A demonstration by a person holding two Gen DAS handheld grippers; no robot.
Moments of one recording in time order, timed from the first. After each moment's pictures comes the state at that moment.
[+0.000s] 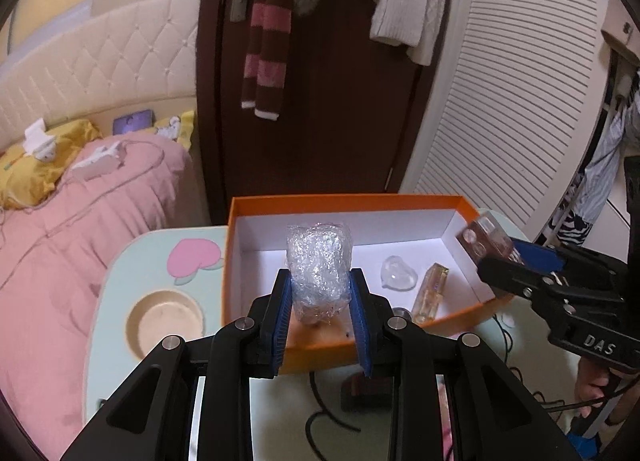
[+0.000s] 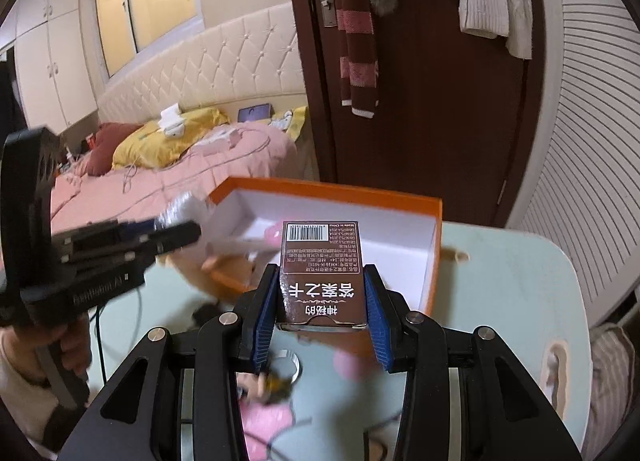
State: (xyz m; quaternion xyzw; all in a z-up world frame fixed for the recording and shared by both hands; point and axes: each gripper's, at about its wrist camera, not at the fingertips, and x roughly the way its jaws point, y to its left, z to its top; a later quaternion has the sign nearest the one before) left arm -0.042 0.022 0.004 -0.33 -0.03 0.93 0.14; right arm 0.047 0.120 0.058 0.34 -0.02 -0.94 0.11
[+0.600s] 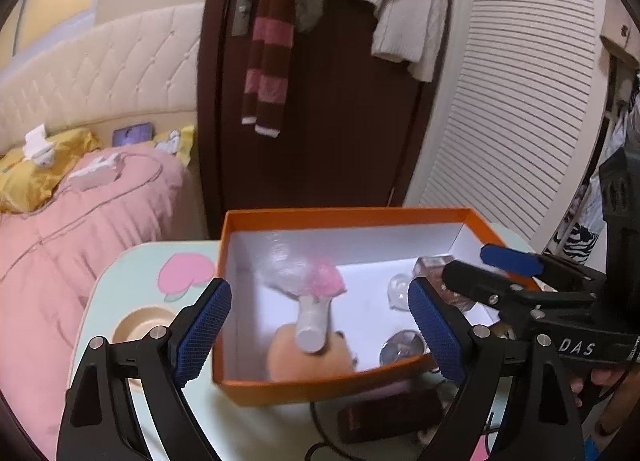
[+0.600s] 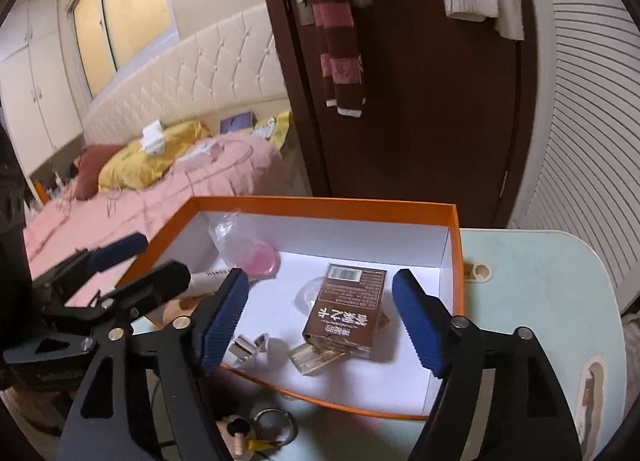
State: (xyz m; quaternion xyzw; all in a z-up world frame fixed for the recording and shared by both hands) left arm -0.046 0.023 -0.006 -0.29 -0.04 0.95 0.14; right arm 0.012 0.127 0.032 0.32 -0.06 -0.94 0.10
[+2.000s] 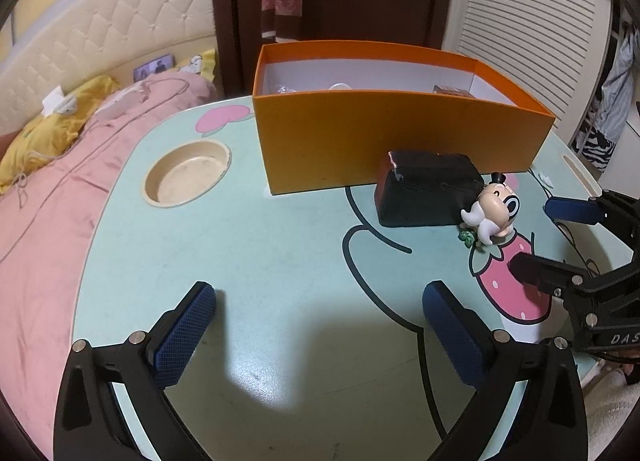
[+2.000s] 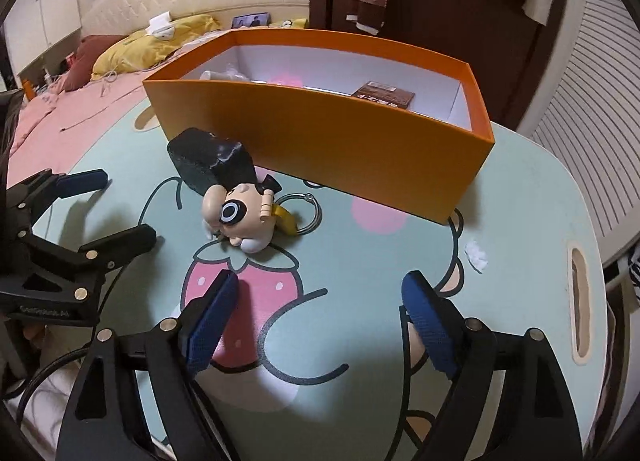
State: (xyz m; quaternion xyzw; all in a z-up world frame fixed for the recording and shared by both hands) left arm 0.019 0.013 -0.064 -0.42 0.03 0.90 0.09; right arm 0.085 0.088 -0.030 0.45 0.07 -0.89 0.08
